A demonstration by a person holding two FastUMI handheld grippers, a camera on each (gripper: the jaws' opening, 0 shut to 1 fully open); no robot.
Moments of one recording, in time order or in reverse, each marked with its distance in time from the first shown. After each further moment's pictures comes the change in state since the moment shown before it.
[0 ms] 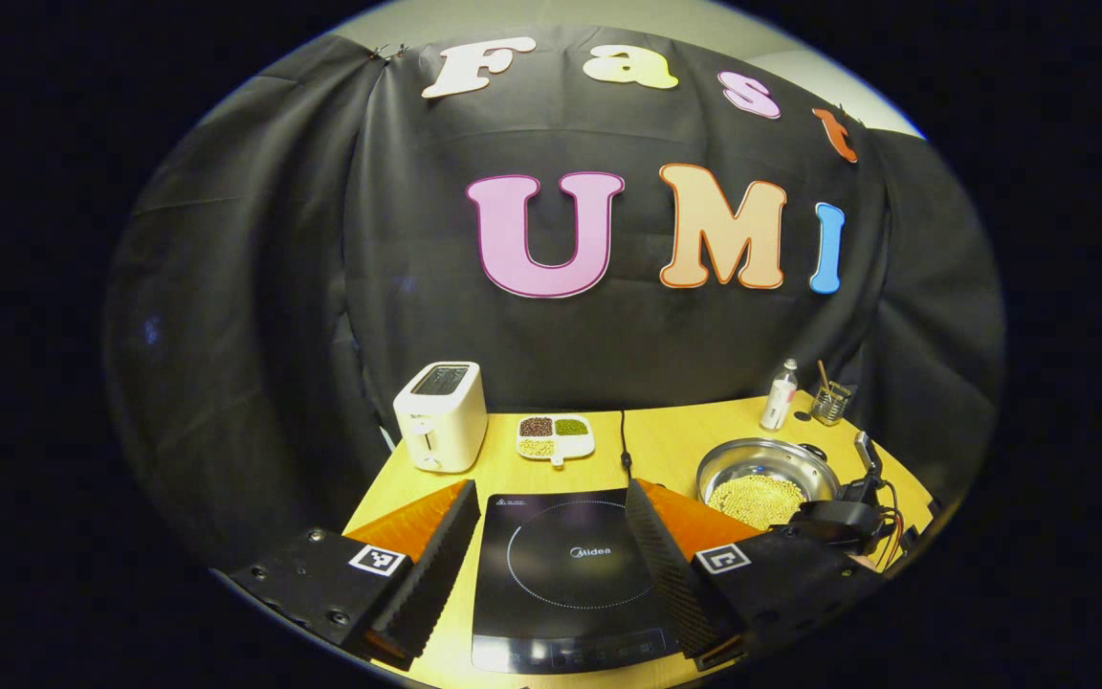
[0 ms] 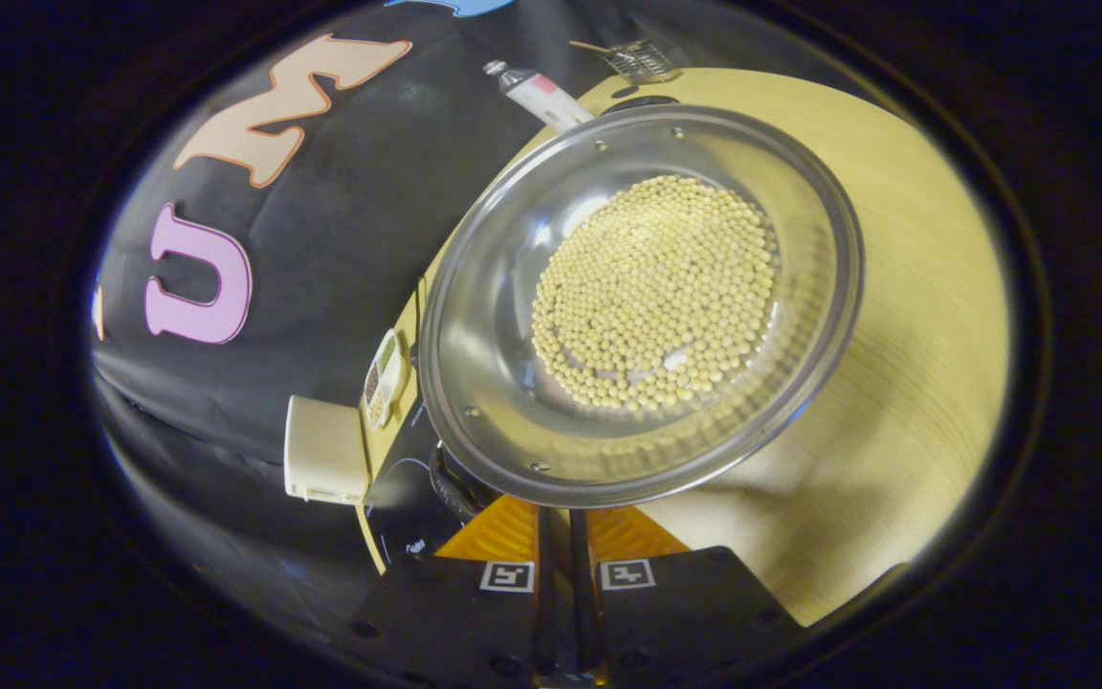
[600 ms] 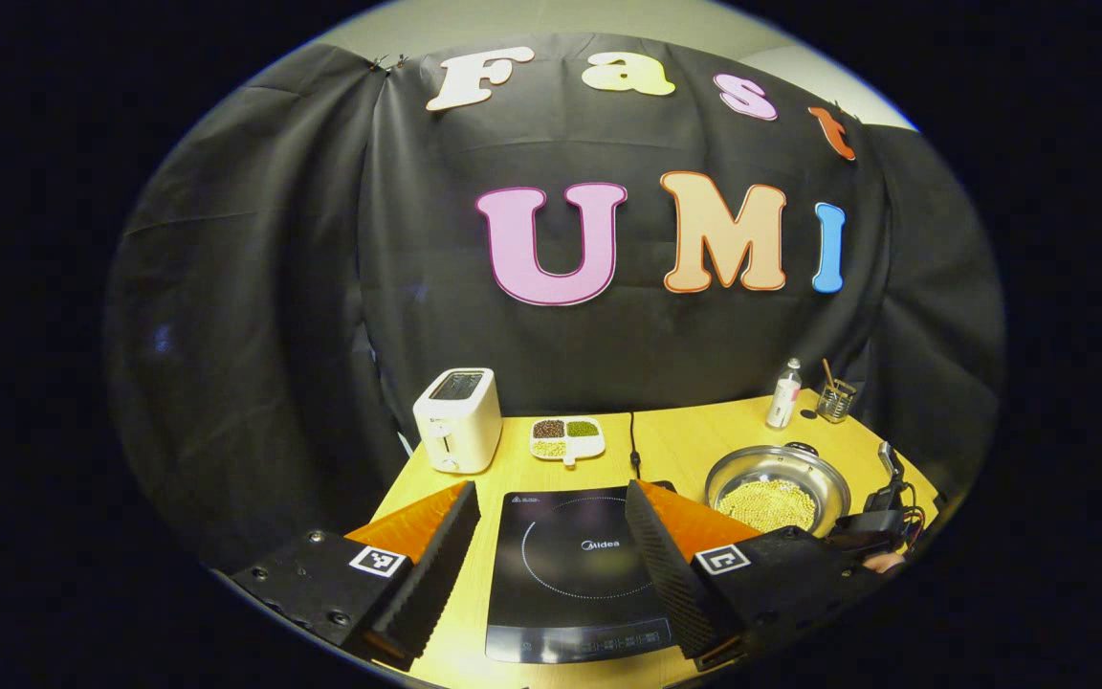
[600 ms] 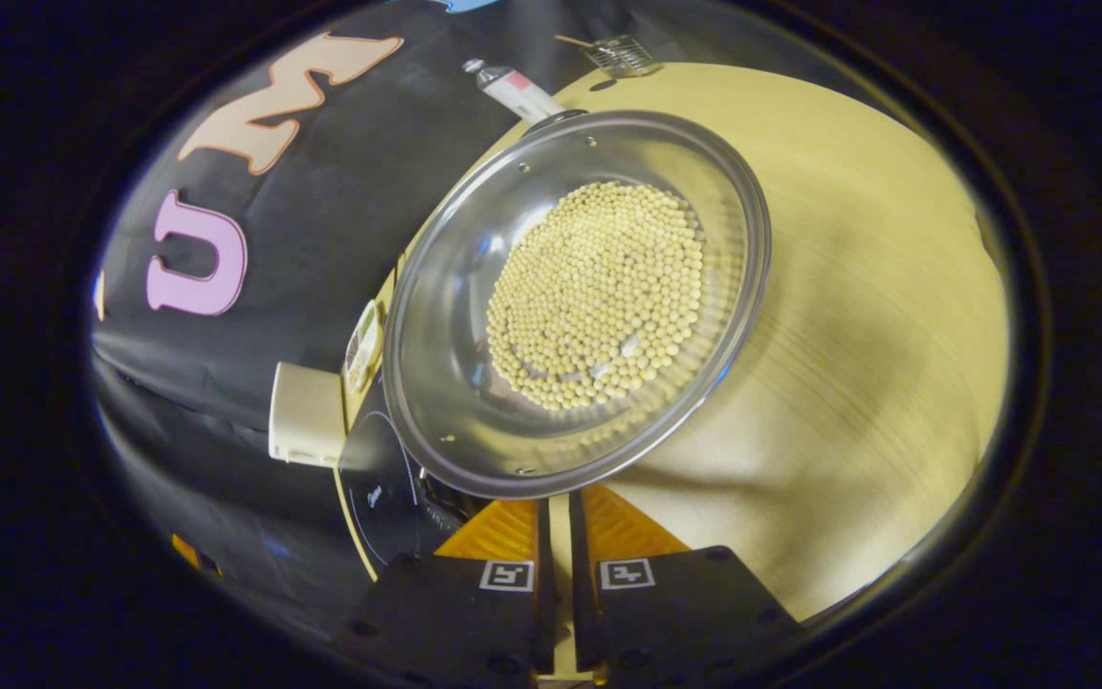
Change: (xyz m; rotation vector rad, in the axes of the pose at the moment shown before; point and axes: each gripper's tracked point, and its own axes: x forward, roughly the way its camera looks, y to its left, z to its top) left arm -0.030 0.006 0.004 0.018 -0.015 0.045; right arm -0.018 -0.021 -0.001 -0.028 0.066 -0.038
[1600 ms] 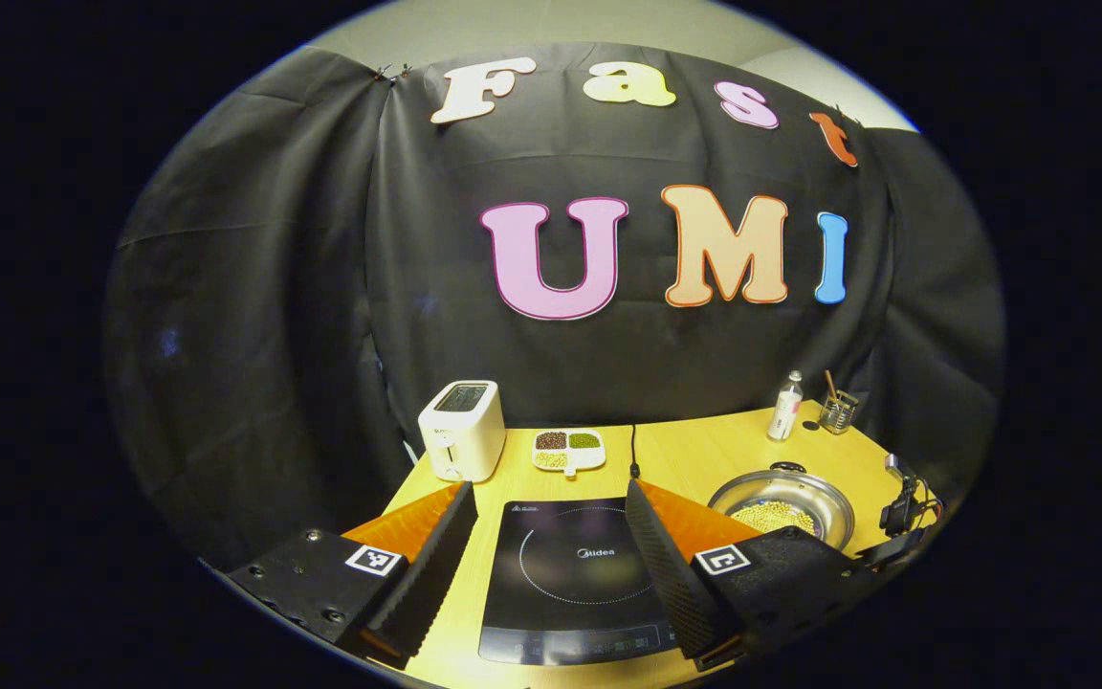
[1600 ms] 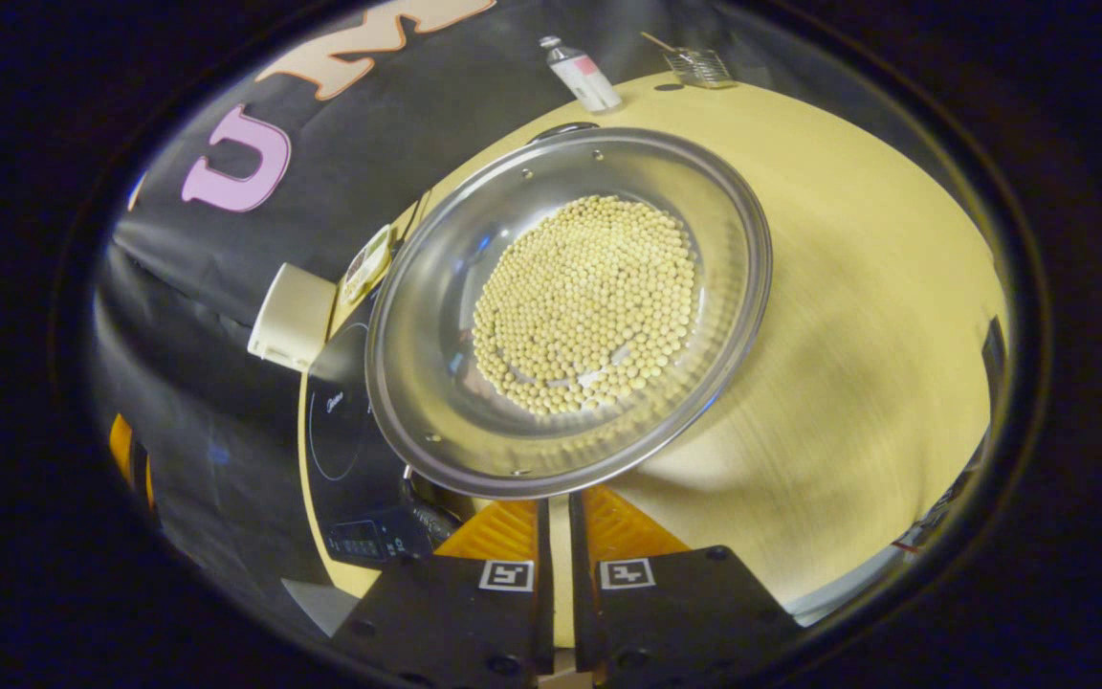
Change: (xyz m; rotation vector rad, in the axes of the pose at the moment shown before) left arm -0.011 -0.007 0.015 0.008 -0.038 0.025; right arm -0.039 -0.047 0.004 -0.293 0.120 -0.034
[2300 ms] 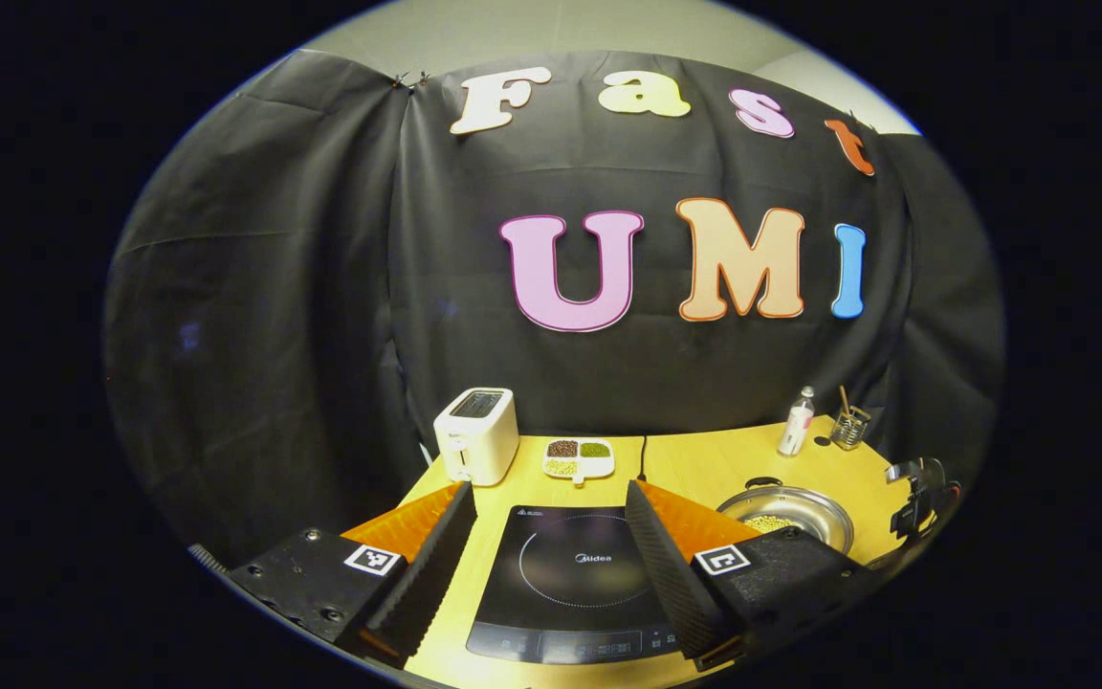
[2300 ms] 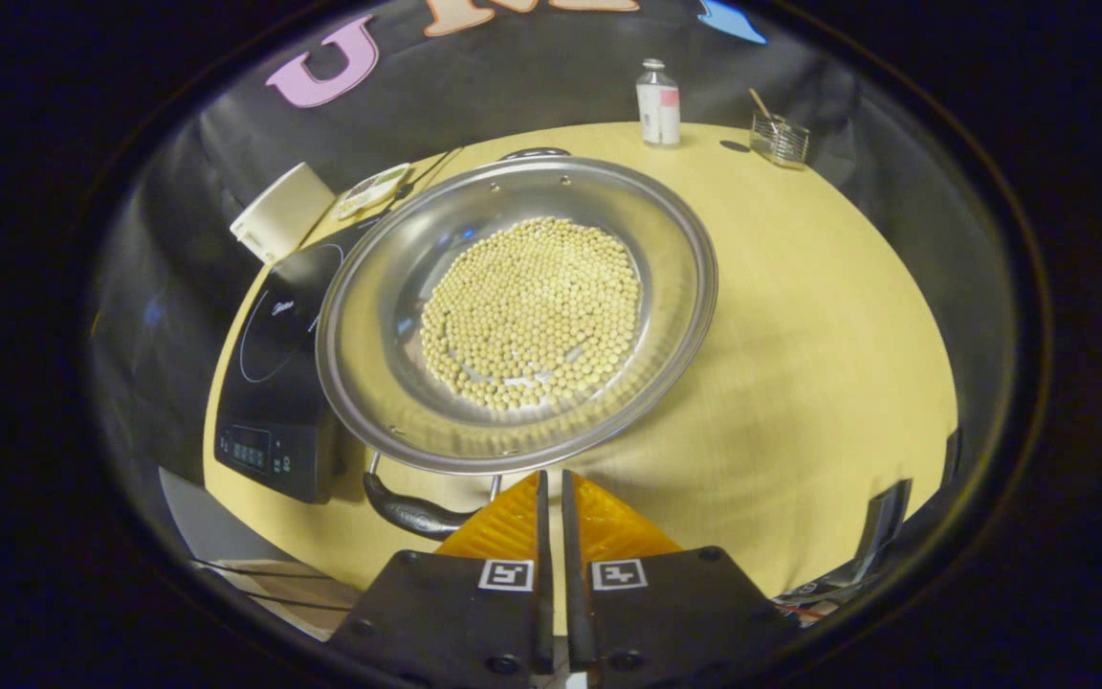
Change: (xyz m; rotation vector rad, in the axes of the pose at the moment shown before) left arm -0.011 -0.010 0.012 -0.027 -0.025 0.071; right arm -0.032 -0.057 0.022 -0.412 0.024 -0.155
